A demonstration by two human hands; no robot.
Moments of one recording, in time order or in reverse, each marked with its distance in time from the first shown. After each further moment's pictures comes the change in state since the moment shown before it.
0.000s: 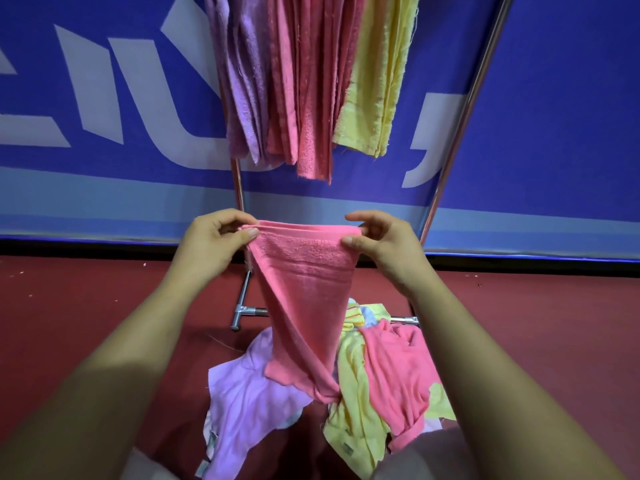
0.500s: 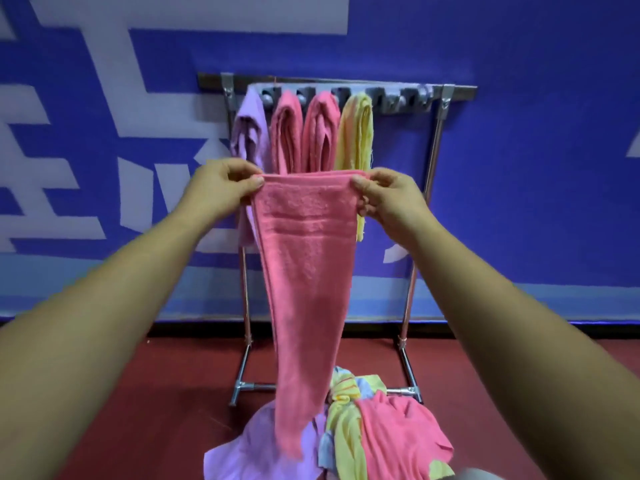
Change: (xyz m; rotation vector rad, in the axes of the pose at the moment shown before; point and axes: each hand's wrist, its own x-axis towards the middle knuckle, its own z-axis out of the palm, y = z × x) left_hand 0.065 0.203 -0.056 0.007 0.050 0.166; right_hand 0.040 -0.189 -0.055 0.240 0.051 -0.198
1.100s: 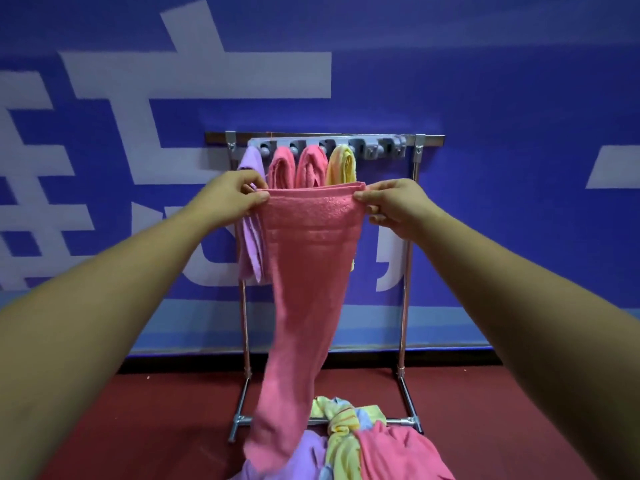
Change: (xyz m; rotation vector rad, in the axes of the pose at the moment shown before) left_hand 0.002 0.081 -0.015 0.389 -0.090 0.109; right_hand -0.009 -0.085 -0.032 -0.099 0.007 0.077
